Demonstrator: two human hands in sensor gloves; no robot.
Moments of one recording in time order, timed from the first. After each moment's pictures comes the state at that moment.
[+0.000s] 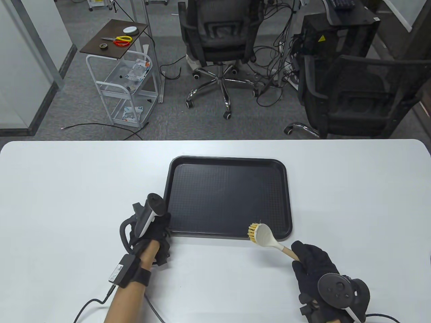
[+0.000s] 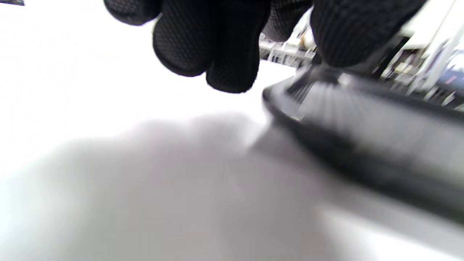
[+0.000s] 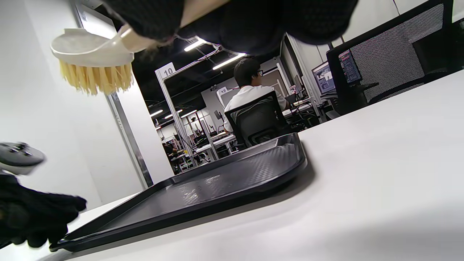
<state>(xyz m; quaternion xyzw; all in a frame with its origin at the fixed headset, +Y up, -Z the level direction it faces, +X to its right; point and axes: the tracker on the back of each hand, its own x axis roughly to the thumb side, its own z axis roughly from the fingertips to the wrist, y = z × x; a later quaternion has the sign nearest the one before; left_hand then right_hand) -0.234 -0.760 -0.384 -0.08 0.15 0.11 0.98 0.224 -0.729 -0.198 0.05 -0.16 0.95 0.25</state>
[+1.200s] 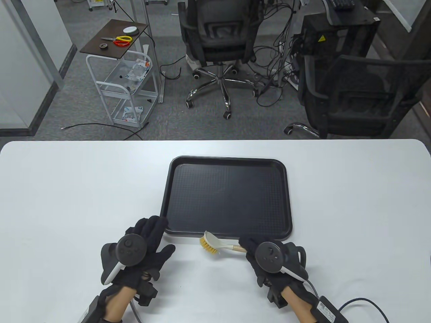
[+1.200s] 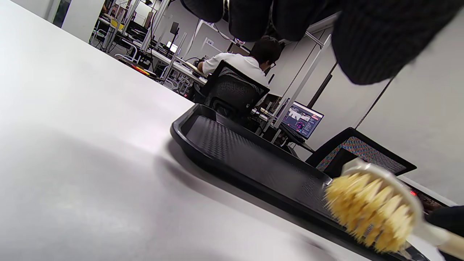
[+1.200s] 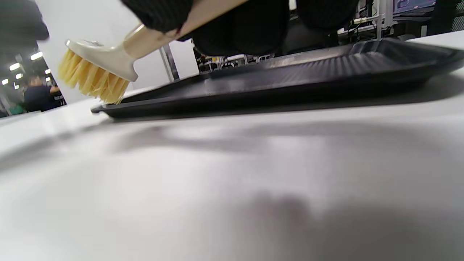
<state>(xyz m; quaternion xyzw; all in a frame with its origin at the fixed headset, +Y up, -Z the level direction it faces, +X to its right) -0.249 -0.733 -0.280 -0.02 -0.07 0.24 0.97 0.104 -0.764 -0.279 0.16 0.03 0.98 0.13</state>
